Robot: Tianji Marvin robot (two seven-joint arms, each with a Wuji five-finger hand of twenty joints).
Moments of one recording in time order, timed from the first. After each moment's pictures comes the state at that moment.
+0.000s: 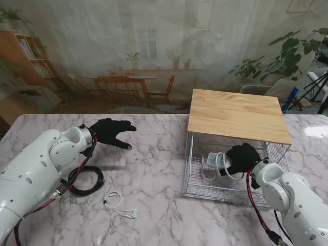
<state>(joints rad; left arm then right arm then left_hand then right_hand) 1.07 -1.01 -1.05 -1.22 0.89 -0.45 -0.24 -1.53 -1.02 1.38 -1.48 -1.08 -0.25 0.10 0.53 -0.14 -0.02 -0.02 0.36 0.12 0.12 0.42 0.35 0.17 0.10 0.24 0.44 0.26 0.22 0.36 0.20 0.30 0.69 0.41 0.32 -0.56 0.63 -0.07 1.04 0.20 1.10 1.02 1.04 0.20 0.84 0.69 0.96 0.19 0.66 1.44 0.39 0.36 1.16 0.37</state>
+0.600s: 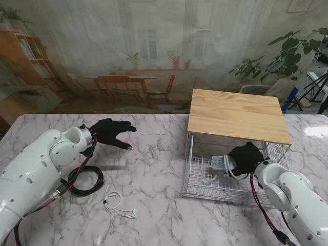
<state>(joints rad) 1.06 -1.01 -1.04 -1.21 0.89 -0.45 -0.23 -1.51 -1.00 1.35 -1.43 -1.28 -0.24 0.06 0.54 -0.13 -0.02 -0.02 0.36 0.12 0.12 0.42 0.35 0.17 0.10 0.24 0.44 0.25 0.22 0.36 0.19 0.30 0.69 0.41 0.35 -0.49 0.59 -0.13 0.73 0.05 1.01 0.54 0.78 0.07 0.76 0.54 0.76 0.12 0.61 1.40 0.31 0.31 1.13 0.37</state>
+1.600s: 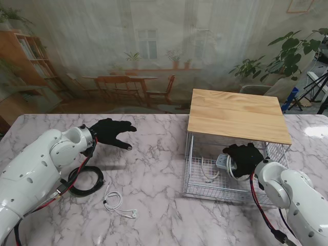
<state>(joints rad) 1.06 -1.01 -1.04 -1.20 0.89 -0.45 -0.23 -1.50 -0.99 1.34 -1.44 -1.21 -0.22 0.19 0.56 -0.13 -0.02 -0.02 0.36 0.12 0.12 0.42 0.35 0.17 0.10 0.24 0.44 0.25 0.22 0.36 0.19 0.30 0.69 0.41 0.15 -0.51 0.97 0.07 0.20 0.19 0.38 0.43 0.24 0.16 0.47 0.26 0.40 0.25 0.27 1.13 0.12 0.34 0.94 0.33</state>
